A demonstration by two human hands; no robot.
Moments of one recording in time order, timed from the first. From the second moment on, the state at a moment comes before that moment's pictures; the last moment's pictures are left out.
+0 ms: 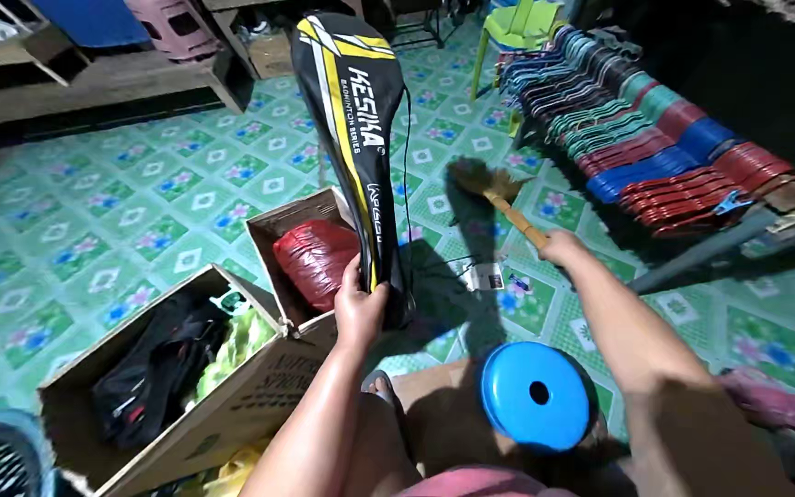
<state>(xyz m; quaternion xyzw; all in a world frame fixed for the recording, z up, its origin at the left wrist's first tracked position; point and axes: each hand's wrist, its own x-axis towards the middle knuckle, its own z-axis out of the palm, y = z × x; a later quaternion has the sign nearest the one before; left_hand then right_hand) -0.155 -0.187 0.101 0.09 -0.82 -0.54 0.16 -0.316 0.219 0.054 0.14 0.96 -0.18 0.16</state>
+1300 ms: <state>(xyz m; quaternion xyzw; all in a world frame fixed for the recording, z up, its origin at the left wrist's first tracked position) -0.164 -0.198 0.086 0.15 -0.82 -0.54 0.11 0.071 0.364 0.210 0.16 0.93 -0.28 0.18</state>
